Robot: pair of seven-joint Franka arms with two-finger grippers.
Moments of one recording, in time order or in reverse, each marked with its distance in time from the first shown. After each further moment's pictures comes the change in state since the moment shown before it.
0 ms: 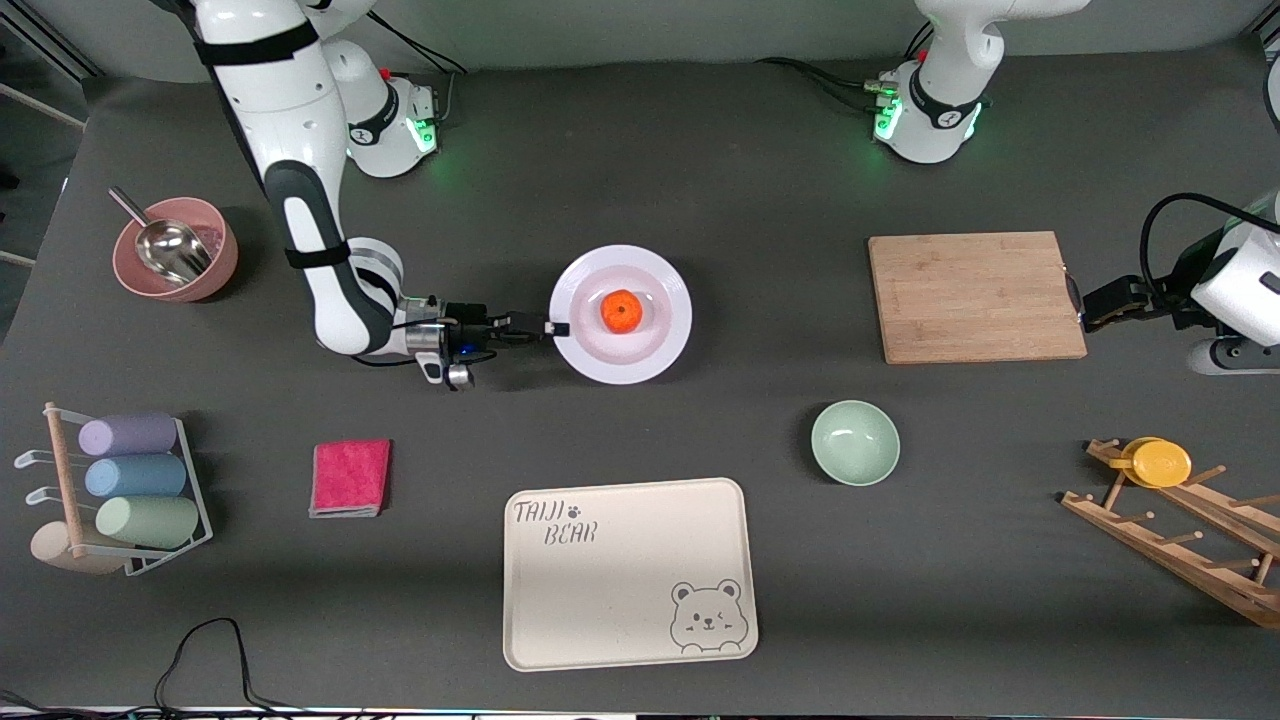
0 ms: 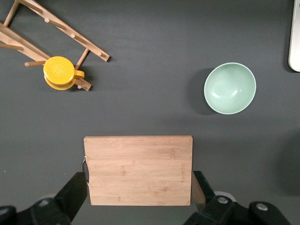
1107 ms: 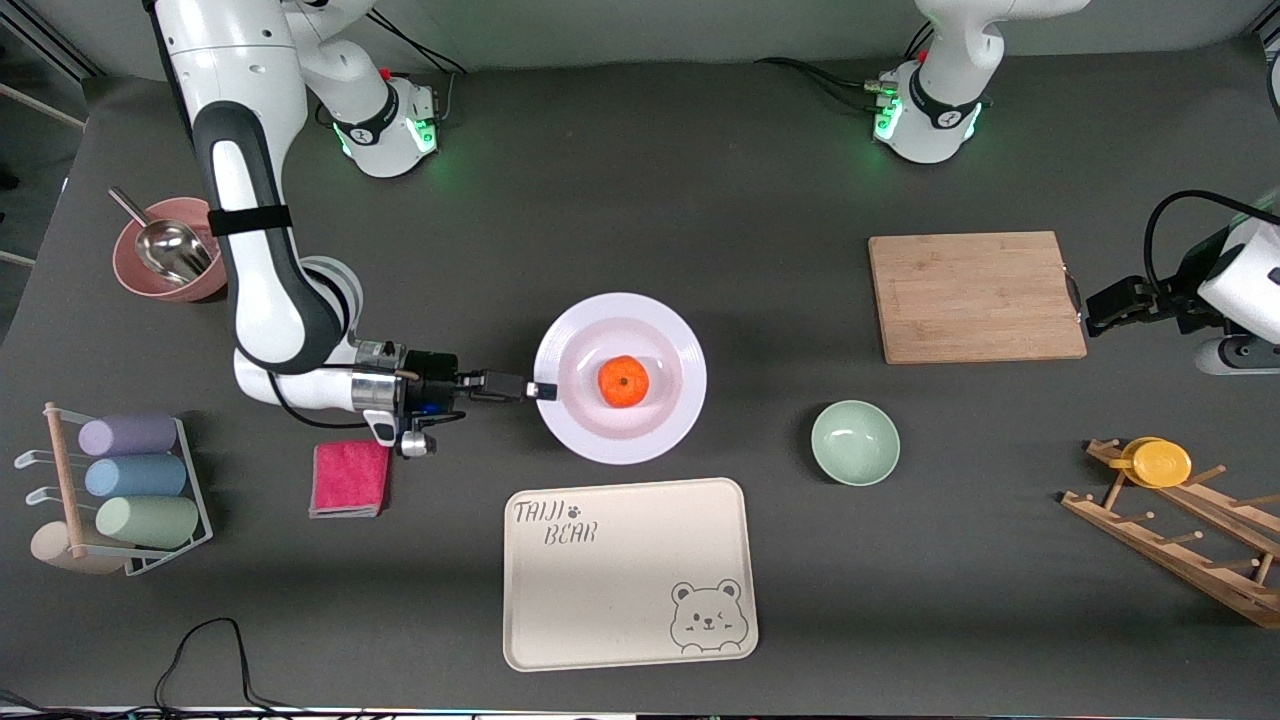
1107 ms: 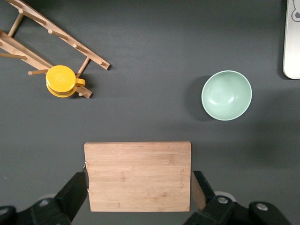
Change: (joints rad) left arm -0.001 -0.001 -0.003 0.017 0.000 0.017 0.000; right arm -0.007 0.019 -0.068 0.407 -0.096 0.088 0.389
